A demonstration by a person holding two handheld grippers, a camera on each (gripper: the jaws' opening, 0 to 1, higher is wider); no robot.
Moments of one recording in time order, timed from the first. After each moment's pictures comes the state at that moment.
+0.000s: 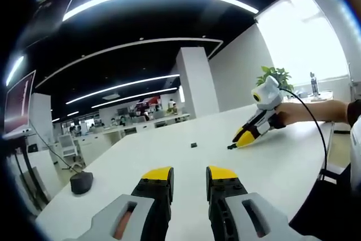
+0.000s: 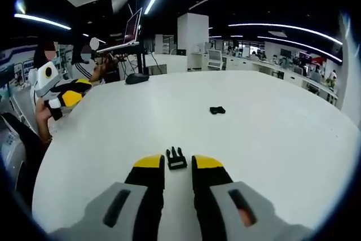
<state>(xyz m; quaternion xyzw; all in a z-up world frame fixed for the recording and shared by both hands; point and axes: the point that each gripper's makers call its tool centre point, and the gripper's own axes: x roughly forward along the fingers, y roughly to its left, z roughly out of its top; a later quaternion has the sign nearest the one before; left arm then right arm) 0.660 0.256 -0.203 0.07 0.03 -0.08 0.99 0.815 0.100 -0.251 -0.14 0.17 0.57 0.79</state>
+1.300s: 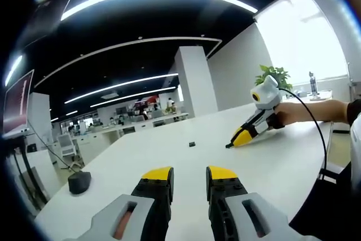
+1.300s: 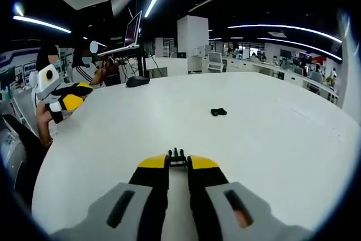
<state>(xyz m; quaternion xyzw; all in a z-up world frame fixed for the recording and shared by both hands) 0.662 0.252 -0.206 0.07 0.04 -0.08 0.99 0.815 0.100 -0.248 -0.13 0.16 0.57 0.79</state>
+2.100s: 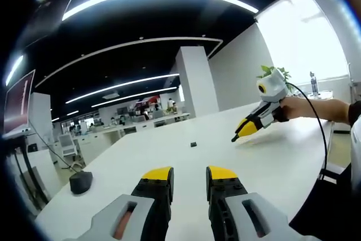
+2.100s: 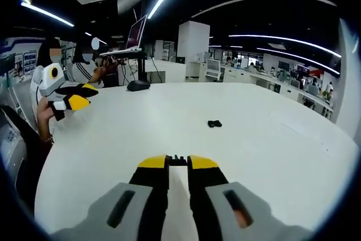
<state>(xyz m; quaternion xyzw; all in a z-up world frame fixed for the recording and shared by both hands) 0.660 0.255 -0.205 0.07 0.04 -0.08 0.99 0.807 0.089 -0.221 -0.15 0.12 0.56 0.80</state>
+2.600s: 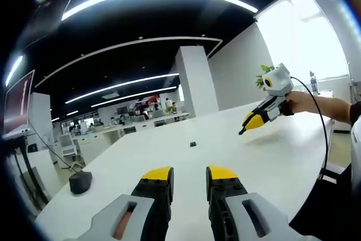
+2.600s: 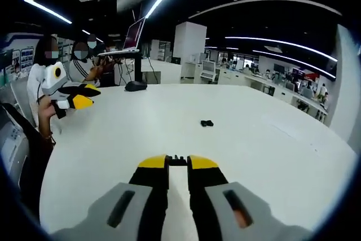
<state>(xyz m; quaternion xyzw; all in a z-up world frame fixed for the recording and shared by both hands) 0.661 0.254 -0.205 0.07 0.04 -0.08 0.99 0.803 0.060 -0.210 -0.16 0.11 0.54 0.82</state>
